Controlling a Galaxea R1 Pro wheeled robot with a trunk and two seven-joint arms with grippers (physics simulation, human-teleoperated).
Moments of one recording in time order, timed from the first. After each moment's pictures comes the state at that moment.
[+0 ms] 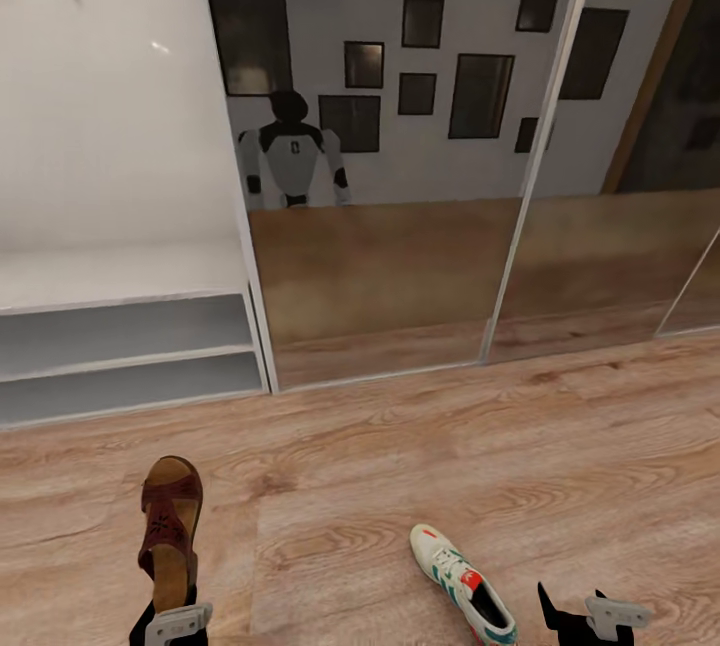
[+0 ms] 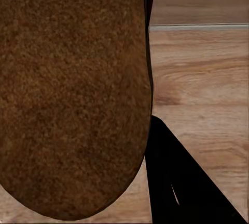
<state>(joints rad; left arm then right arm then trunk) -0.09 0.01 0.16 -0.60 0.03 -0.68 -0.03 -0.26 -0.18 -0.24 -0.31 -0.01 -0.60 0.17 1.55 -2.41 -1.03</state>
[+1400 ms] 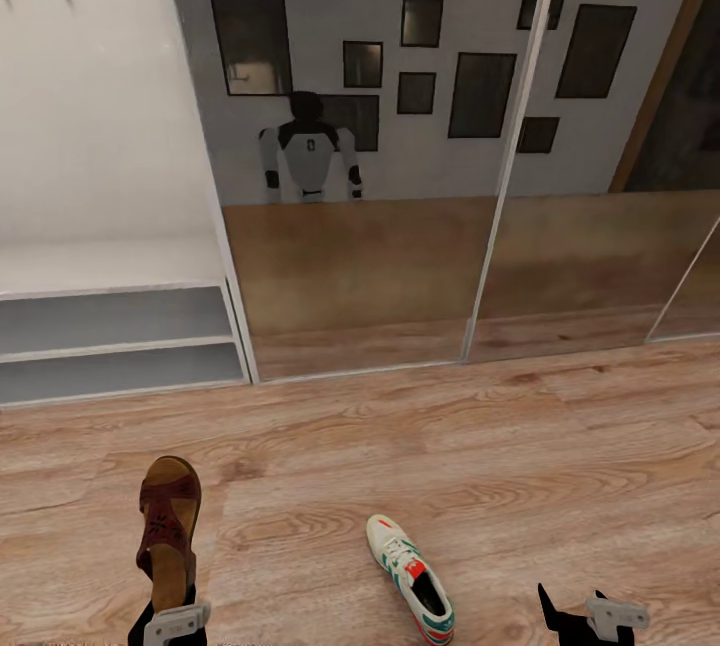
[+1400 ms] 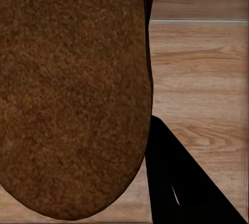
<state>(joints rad) -0.09 0.01 0.16 -0.61 0.03 -0.68 -0.03 -0.26 -0.19 -0.24 -0.31 -0.01 -0.60 0.17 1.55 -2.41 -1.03</state>
